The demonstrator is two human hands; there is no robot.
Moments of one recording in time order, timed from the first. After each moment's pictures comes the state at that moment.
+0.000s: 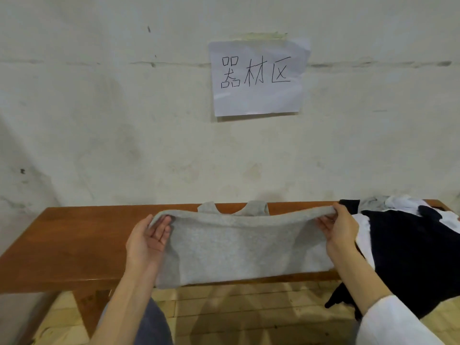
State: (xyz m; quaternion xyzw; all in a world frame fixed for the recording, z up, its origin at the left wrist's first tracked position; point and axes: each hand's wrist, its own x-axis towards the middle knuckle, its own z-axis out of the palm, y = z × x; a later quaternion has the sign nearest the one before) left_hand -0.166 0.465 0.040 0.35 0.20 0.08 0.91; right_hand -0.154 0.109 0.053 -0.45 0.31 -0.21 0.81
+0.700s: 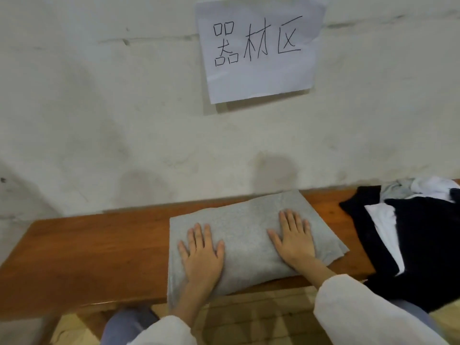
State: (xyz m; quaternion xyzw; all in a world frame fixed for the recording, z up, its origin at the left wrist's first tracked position) left_hand -0.105 0.398 -0.080 0.99 0.04 -0.04 0.12; right_hand -0.082 0.163 -0.081 -0.99 0.04 0.06 0.09
